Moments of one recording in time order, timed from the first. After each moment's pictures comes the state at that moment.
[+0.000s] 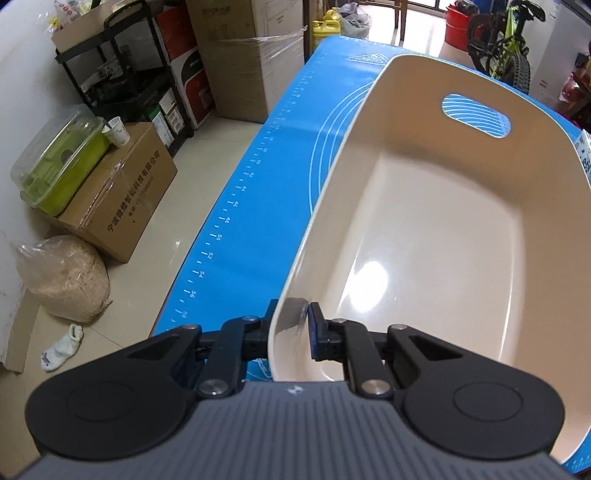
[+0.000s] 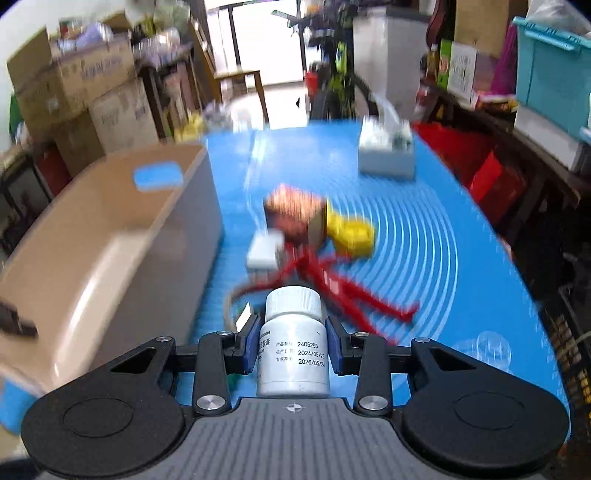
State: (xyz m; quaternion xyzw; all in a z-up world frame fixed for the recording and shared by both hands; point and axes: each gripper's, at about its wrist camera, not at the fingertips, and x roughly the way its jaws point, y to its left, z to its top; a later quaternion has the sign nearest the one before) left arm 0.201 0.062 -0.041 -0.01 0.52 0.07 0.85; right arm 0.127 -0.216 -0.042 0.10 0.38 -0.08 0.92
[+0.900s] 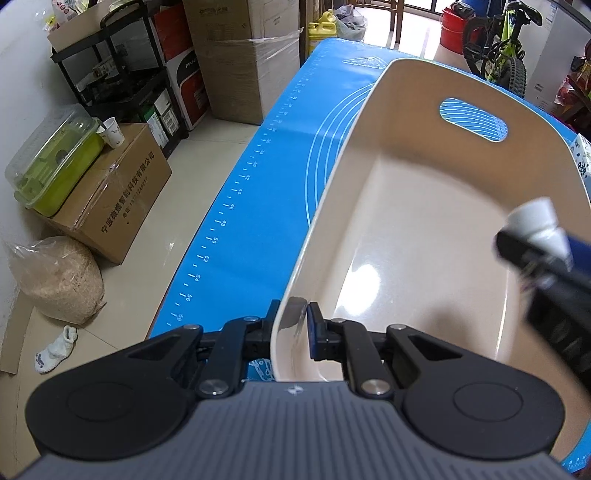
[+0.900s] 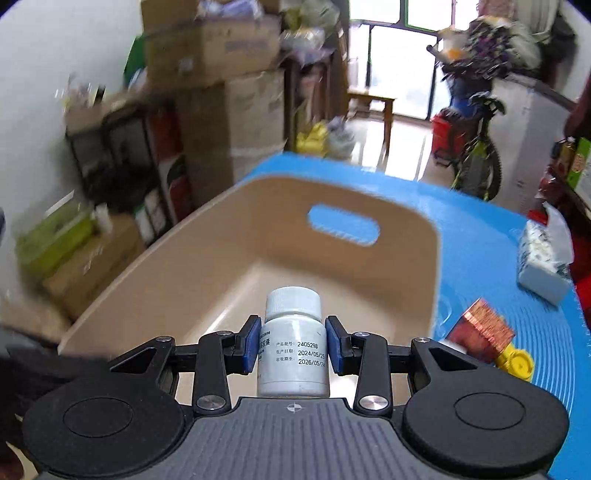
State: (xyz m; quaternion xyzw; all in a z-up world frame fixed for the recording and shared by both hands) left arm 0.200 0.065 -0.043 -0.01 0.52 0.06 0.85; right arm 0.221 -0.080 -0.020 -0.03 0.37 0.09 0.92
